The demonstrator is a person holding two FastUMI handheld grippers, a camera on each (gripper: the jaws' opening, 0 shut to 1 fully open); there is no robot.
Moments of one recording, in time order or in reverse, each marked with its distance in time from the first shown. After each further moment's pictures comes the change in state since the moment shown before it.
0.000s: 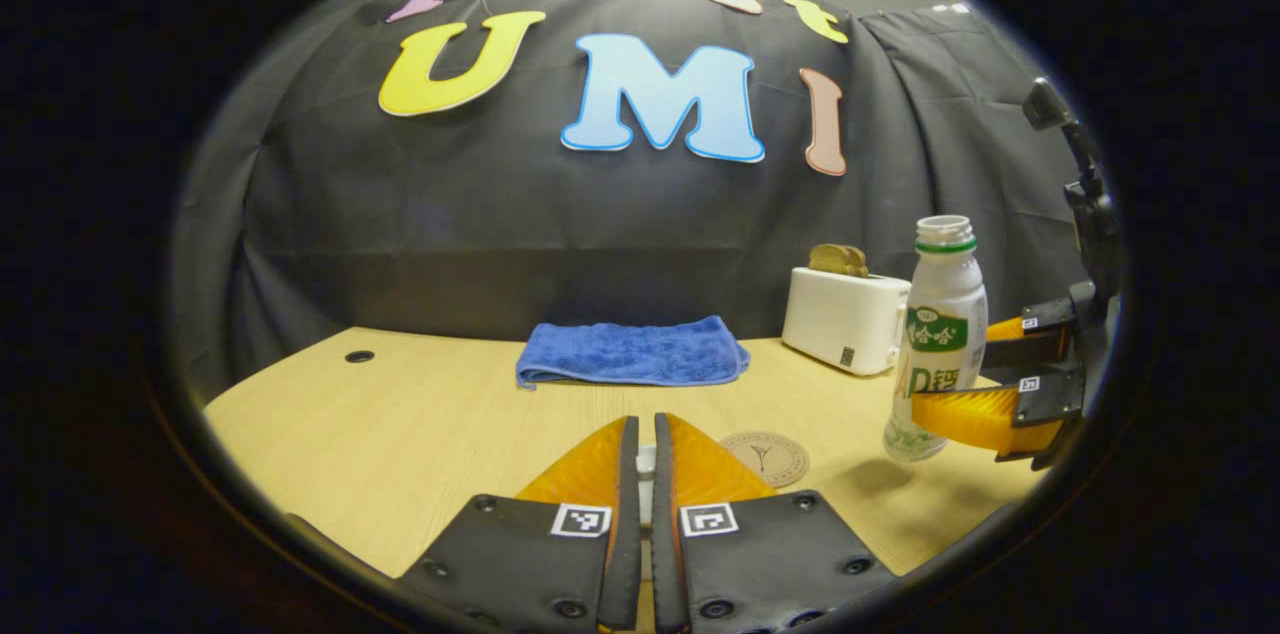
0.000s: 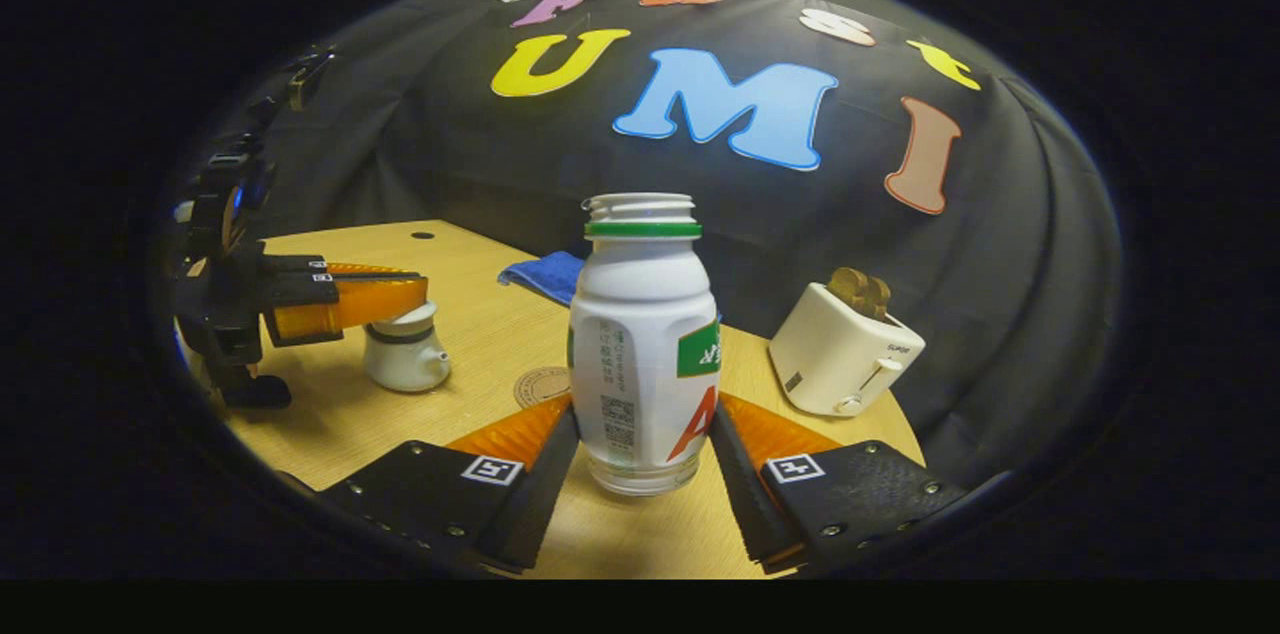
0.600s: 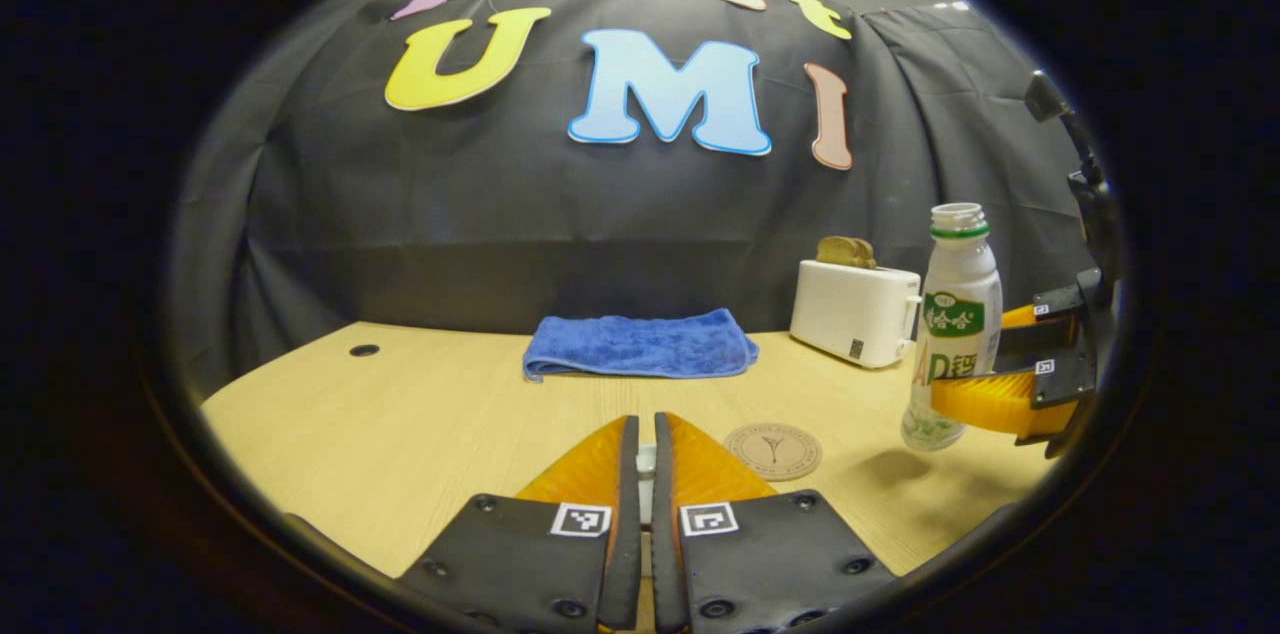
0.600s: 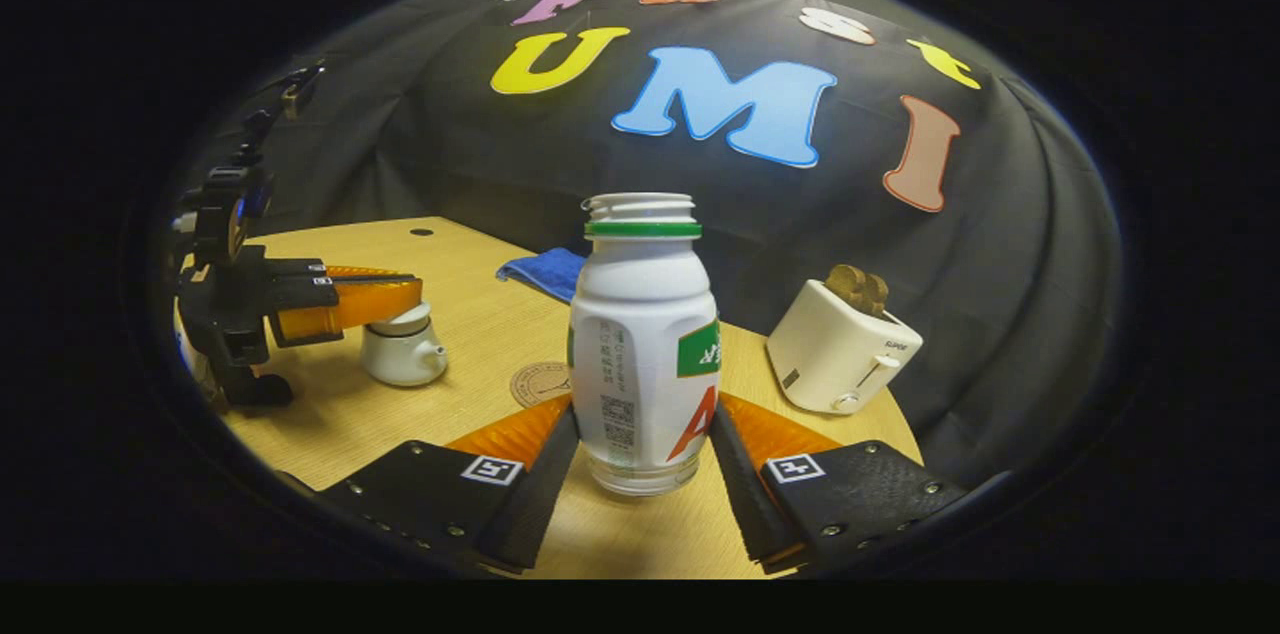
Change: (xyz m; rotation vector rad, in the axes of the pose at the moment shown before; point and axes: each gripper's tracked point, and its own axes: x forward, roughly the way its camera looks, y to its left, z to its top) left arm 0.000 0.006 -0.015 -0.007 0.015 0.014; right arm -0.002 0.000 -0.002 -0.001 0.009 0.002
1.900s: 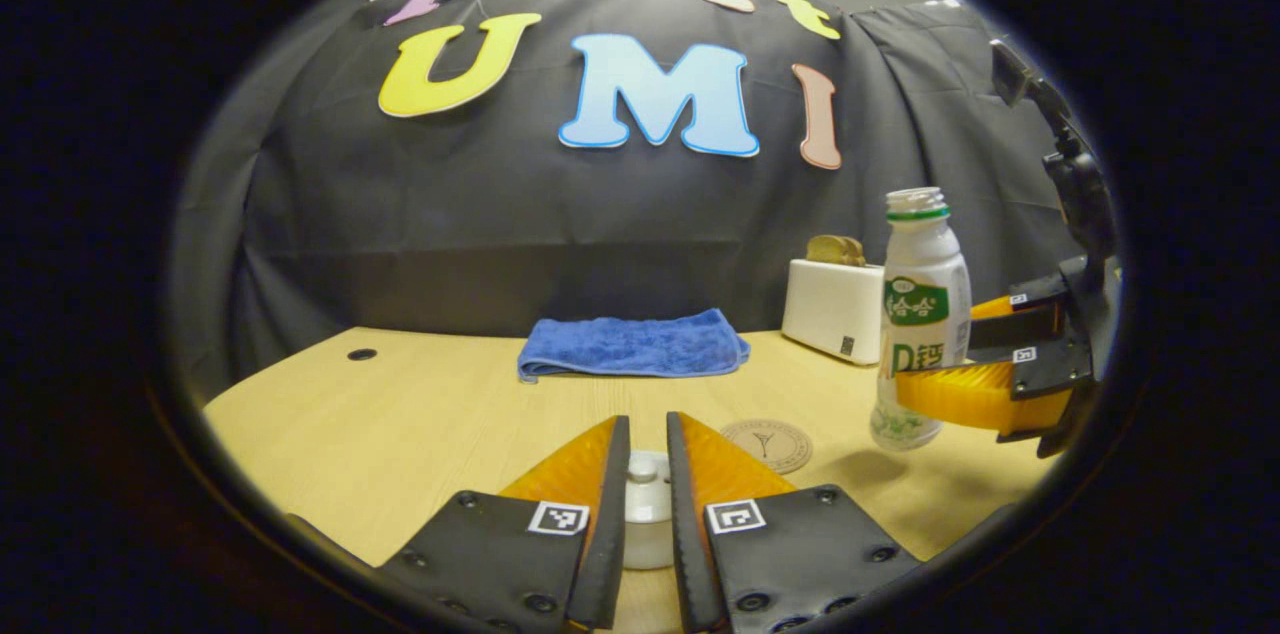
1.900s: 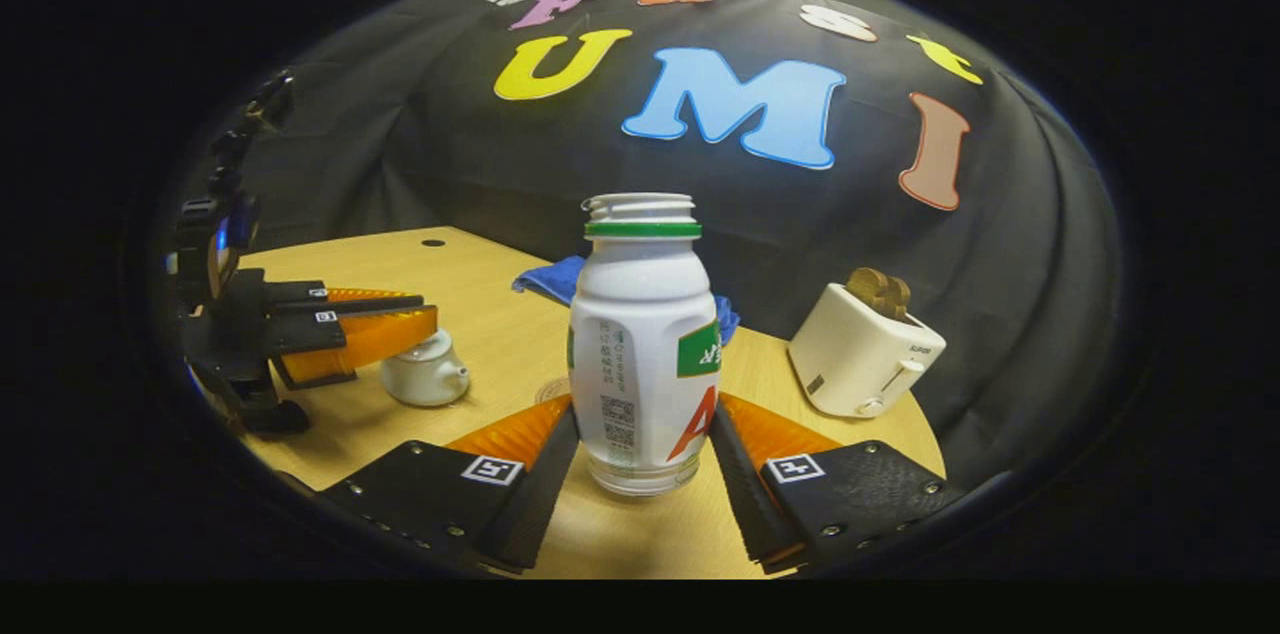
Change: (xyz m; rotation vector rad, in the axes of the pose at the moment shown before) left arm -0.013 -0.006 0.010 0.015 -0.033 -0.015; right arm 0.012 0.024 0.022 0.039 -0.014 0.045
